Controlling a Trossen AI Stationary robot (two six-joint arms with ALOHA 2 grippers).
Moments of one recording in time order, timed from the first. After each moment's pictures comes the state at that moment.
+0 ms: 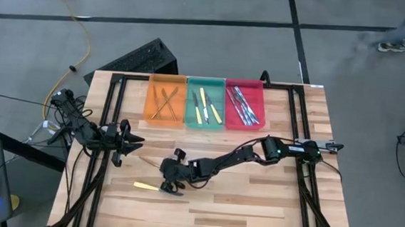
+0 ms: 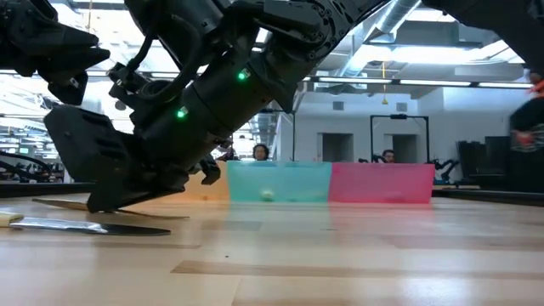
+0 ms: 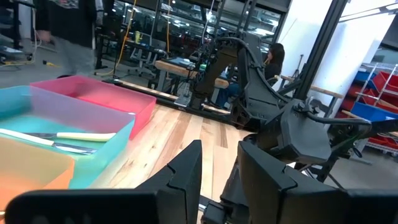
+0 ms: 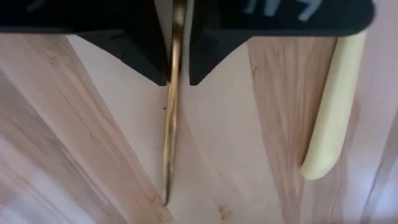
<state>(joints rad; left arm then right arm) -0.75 0.01 0.02 0.06 -0.82 -0.25 0.25 2.51 1.85 -0.01 0.37 0.36</state>
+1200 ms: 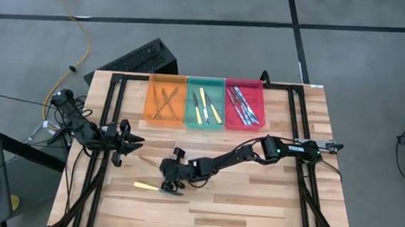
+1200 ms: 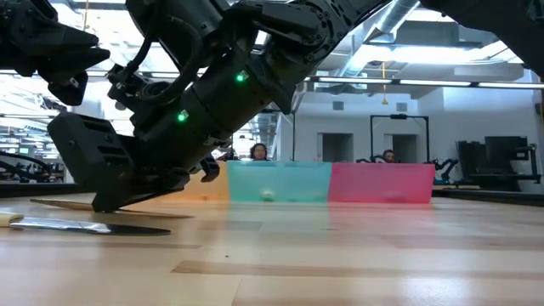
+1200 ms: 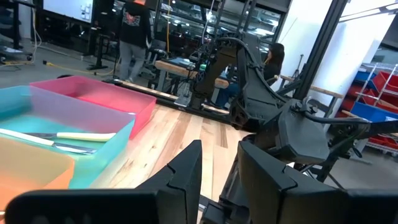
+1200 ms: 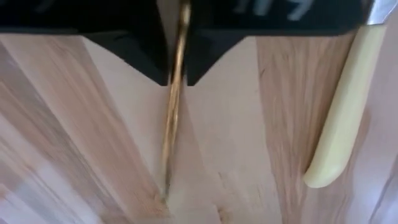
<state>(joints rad) -0.75 0.01 0.02 0.06 -0.82 -0.25 0.24 2.52 1.85 -0.03 0.39 0.28</state>
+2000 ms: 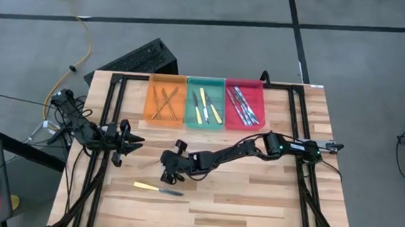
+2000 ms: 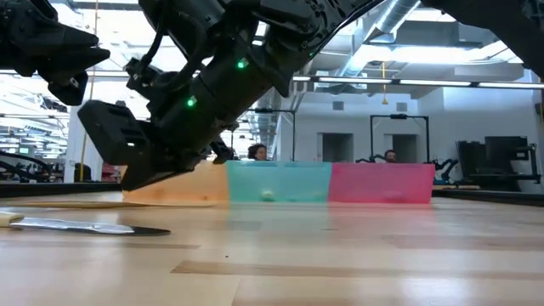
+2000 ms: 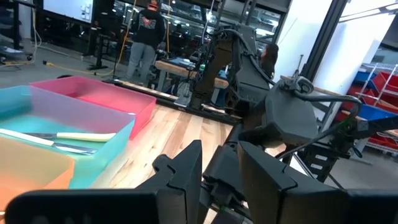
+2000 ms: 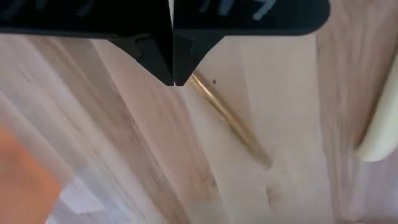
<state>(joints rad) -0.75 0.01 0.02 0.06 -0.82 -0.25 0.20 2.46 1.84 -0.05 0.43 0.28</state>
